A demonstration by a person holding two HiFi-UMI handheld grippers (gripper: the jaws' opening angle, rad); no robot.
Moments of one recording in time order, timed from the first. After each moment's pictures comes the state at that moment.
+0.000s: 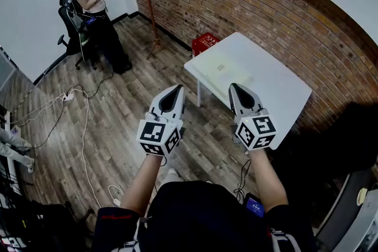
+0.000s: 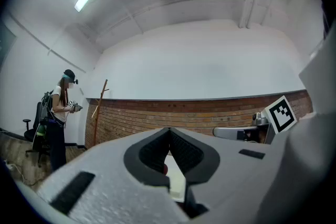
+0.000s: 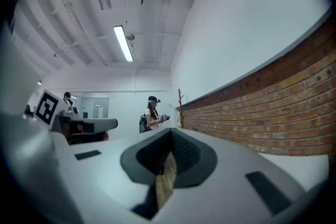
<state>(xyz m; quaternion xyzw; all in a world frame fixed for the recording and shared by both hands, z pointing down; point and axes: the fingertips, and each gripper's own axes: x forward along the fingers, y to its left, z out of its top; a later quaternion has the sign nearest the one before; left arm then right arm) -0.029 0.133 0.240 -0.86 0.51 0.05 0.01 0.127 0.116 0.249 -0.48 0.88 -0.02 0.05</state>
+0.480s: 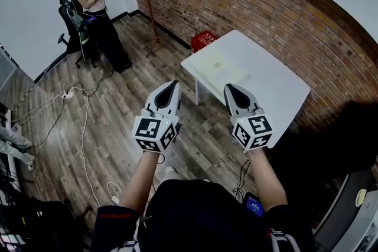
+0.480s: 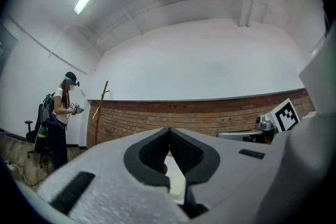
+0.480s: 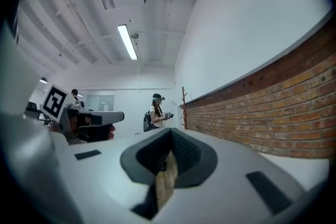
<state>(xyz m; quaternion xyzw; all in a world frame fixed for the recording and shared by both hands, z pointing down) -0.014 0.133 0.235 -0.85 0.52 0.05 0.02 0.138 0.124 0.258 -0.46 0.89 -0.02 0.04</state>
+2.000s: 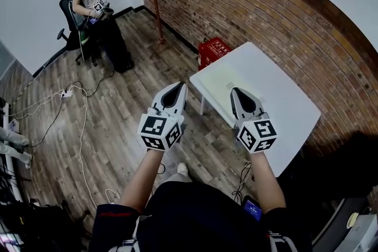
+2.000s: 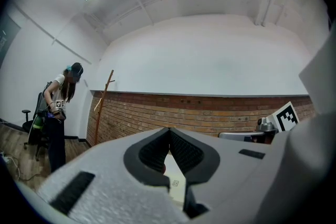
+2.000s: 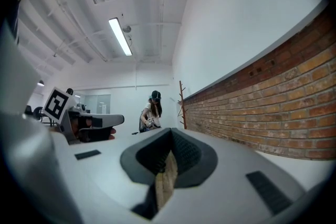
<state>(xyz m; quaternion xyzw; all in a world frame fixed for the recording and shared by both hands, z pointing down) -0.065 -0.023 0.254 -0.85 0.53 0.05 -0.03 0.095 -0.028 0.269 -0.46 0.89 -0.04 0.03</state>
